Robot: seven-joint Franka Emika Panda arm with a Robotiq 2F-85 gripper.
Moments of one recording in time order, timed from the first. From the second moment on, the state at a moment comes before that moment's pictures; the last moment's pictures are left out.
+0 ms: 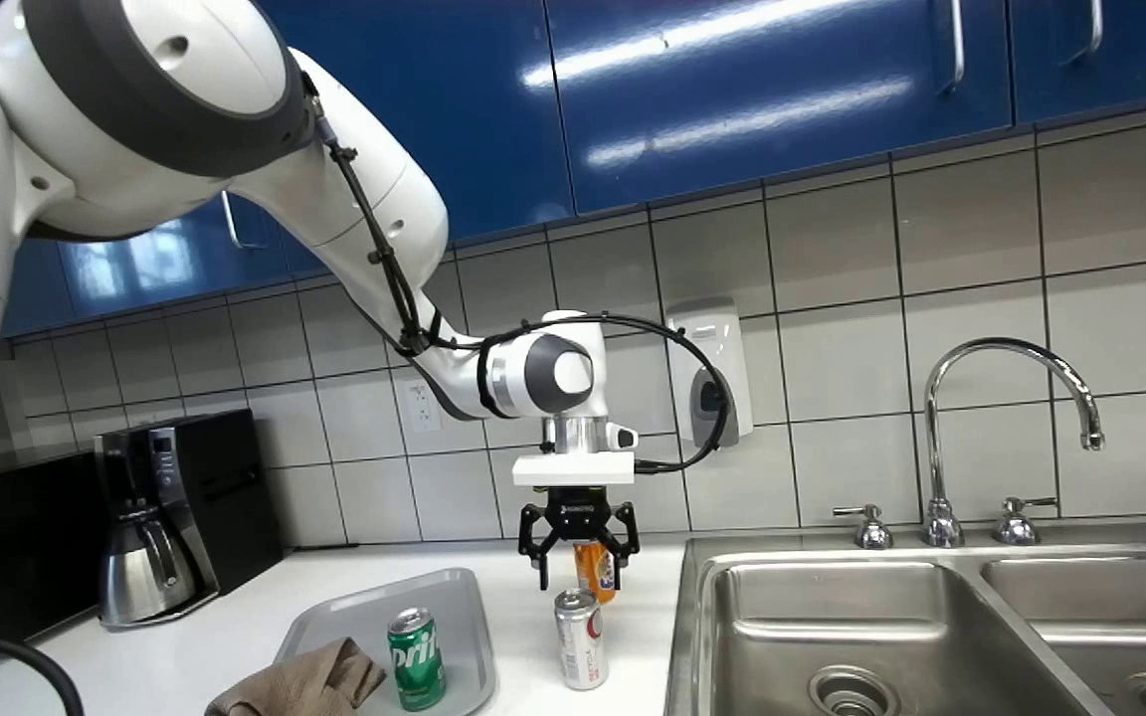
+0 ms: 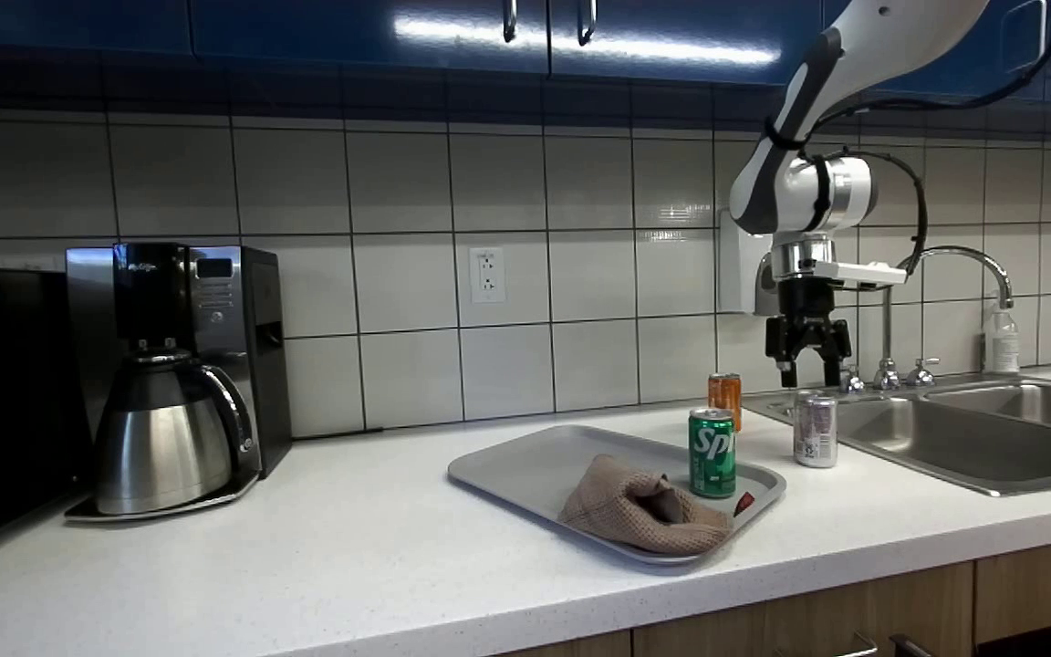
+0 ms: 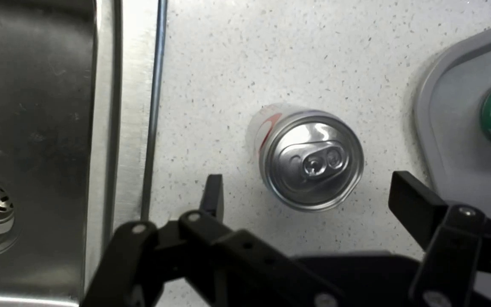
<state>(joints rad) -0.13 0.34 -0.15 -1.99 0.08 2.15 -0.53</state>
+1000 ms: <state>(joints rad) -0.14 0.37 -0.13 -2.03 0.06 2.24 -0.52</state>
